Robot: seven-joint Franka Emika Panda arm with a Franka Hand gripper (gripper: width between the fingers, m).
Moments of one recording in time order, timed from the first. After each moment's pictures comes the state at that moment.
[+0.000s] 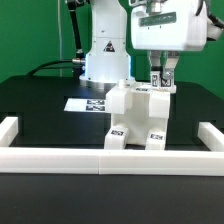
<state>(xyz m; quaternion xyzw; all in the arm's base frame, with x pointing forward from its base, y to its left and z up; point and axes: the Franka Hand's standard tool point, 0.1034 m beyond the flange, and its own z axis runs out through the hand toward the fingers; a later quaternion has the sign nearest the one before) 0.545 0.054 0.120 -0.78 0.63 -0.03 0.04</state>
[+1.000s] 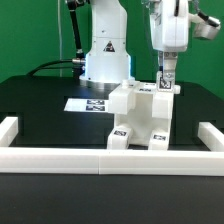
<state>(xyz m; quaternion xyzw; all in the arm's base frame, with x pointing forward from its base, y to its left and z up) 0.544 0.063 0.120 -0.67 0.74 -0.02 0.05</state>
